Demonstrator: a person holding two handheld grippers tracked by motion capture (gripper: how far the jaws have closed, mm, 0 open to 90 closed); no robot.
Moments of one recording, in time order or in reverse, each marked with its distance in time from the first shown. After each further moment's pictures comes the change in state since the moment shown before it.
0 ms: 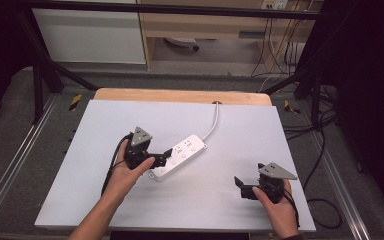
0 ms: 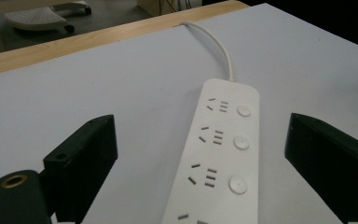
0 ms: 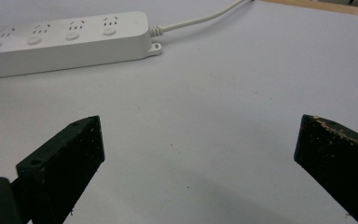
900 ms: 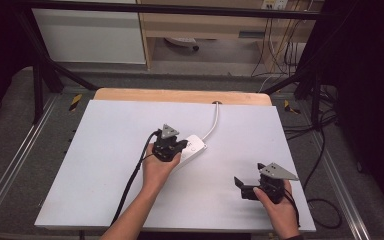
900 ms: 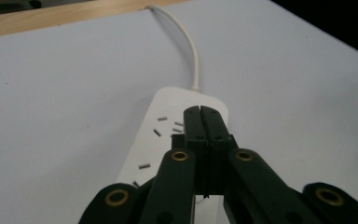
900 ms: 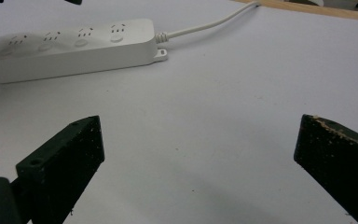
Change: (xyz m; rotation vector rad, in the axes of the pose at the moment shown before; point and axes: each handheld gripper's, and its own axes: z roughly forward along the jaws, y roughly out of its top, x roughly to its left) left arm -0.036 0.015 0.073 0.051 -0.090 -0.069; right arm -0.001 0.001 -0.002 -0.021 0.025 0.002
